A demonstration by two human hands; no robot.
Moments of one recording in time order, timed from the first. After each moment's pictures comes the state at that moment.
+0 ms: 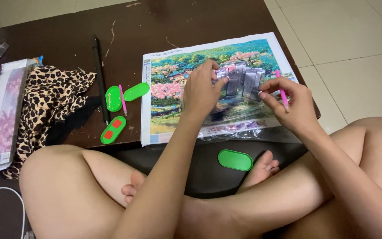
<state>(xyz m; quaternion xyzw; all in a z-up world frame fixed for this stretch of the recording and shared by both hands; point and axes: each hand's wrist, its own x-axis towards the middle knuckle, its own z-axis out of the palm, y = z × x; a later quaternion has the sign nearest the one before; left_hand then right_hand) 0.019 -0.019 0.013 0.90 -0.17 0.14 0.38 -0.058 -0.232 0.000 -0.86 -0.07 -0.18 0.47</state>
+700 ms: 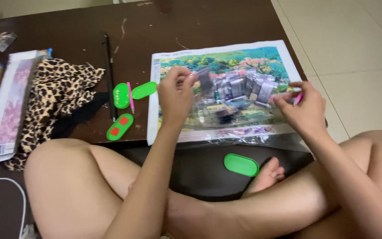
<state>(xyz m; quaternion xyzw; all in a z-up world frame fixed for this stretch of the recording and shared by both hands) 0.010 0.045 0.004 0.80 -0.08 0.28 0.53 -0.037 -0.241 -0.022 -0.90 0.11 -0.19 0.37</state>
